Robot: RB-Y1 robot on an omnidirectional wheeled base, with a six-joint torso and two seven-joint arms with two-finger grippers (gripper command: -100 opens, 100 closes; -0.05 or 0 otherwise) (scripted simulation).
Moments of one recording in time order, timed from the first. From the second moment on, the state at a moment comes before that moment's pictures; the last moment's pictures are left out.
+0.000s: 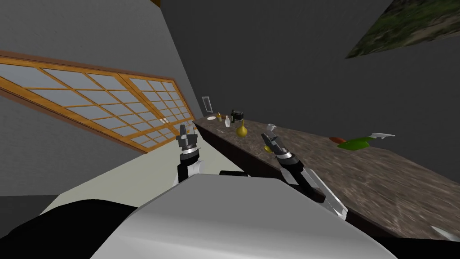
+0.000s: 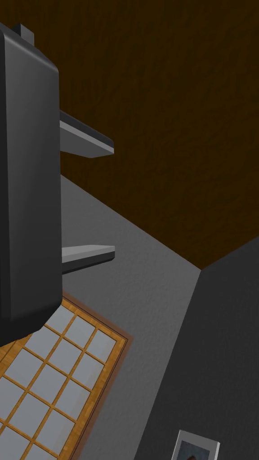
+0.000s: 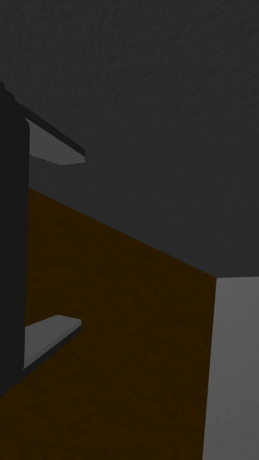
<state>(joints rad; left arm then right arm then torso) 0.48 -0.04 0.03 -2.31 0.07 -0.57 -0.02 0.49 -0.39 -0.15 -2.17 0.42 -0.65 0.27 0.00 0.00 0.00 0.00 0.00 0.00</state>
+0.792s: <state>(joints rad) 0.48 -0.04 0.03 -2.31 0.07 -0.57 -0.02 0.47 -0.49 -0.22 -2.08 0.67 -0.79 0.35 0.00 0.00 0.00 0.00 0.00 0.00</state>
